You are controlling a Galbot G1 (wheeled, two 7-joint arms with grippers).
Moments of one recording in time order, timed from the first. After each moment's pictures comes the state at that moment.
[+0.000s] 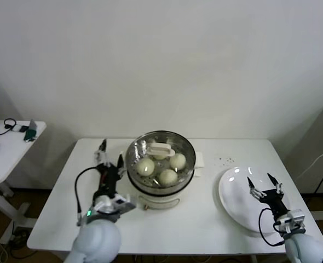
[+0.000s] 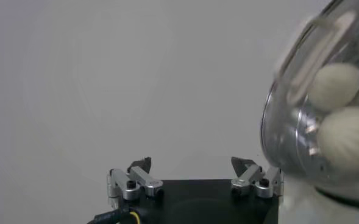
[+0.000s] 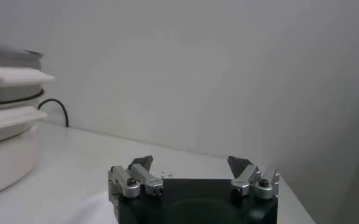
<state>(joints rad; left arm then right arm) 1.23 -1.21 -0.15 -2.16 0.91 0.72 -0.01 -1.34 1.14 0.71 1.56 0.29 0.10 -0.25</state>
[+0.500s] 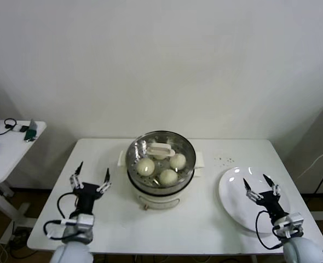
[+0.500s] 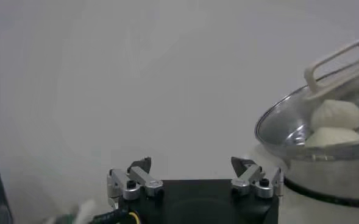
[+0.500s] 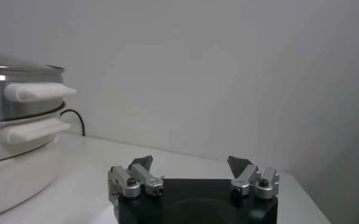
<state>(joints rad) 1.49 -1.30 -0.47 -2.07 0.28 0.19 -0.20 -1.38 1.14 0.70 1.60 0.32 0.12 -0.26</state>
